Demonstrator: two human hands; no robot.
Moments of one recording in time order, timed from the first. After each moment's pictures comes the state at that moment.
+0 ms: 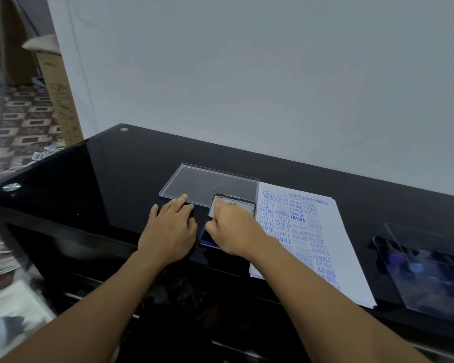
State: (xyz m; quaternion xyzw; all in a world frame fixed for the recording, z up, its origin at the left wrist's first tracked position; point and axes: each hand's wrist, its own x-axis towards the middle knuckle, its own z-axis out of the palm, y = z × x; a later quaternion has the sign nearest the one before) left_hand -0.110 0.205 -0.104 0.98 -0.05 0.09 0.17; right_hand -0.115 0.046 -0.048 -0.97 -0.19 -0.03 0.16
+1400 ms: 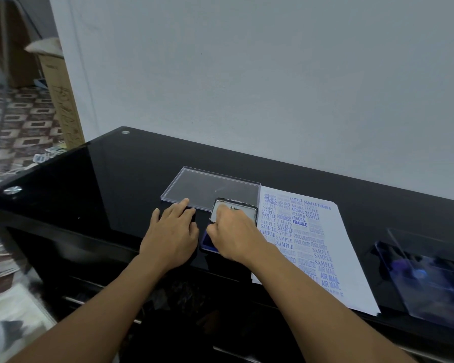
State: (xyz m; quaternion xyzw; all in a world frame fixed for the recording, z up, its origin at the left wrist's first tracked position) left_hand -0.109 0.205 -0.105 0.98 -0.05 0.09 0.17; right_hand -0.120 0.050 -0.043 -0.97 -0.13 -0.01 0.21
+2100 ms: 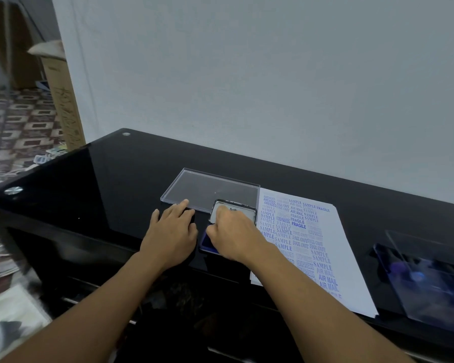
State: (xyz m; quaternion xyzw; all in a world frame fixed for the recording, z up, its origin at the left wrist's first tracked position) left_hand -0.109 0.204 -0.100 0.98 -0.05 0.08 0.18; right_hand -0.119 0.049 -0.041 -0.97 -0.14 0.00 0.19
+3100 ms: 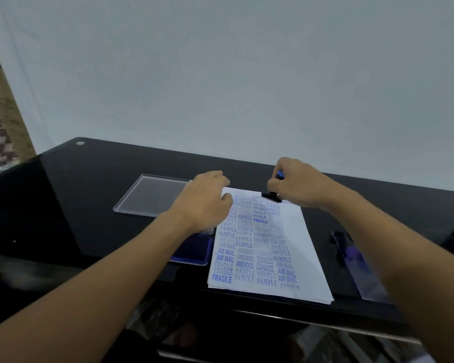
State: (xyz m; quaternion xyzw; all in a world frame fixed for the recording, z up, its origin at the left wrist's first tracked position) left_hand -0.088 0.081 0.000 0.95 -0.19 0.08 0.24; right_hand -0.106 -0.122 0.064 -0.98 -0.04 -0.02 0.21
